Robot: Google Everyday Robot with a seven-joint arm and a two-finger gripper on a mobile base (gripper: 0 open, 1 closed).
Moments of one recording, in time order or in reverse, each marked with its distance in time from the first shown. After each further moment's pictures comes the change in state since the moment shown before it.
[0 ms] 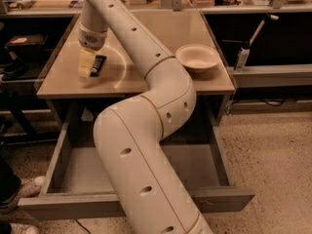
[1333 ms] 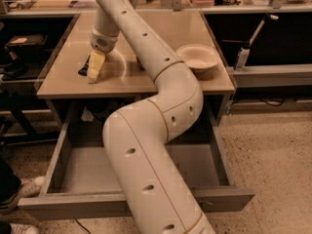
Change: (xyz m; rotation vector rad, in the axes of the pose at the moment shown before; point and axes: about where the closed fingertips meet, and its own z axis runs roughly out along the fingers) arm 0.034 -0.018 0.012 0.015 -0.016 0.083
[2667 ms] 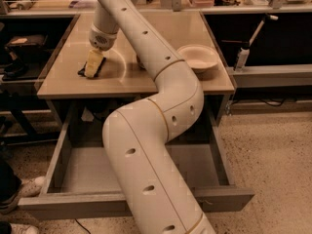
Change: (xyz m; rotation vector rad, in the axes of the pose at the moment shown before) arm 0.000 0.000 0.000 0.000 0.000 0.000
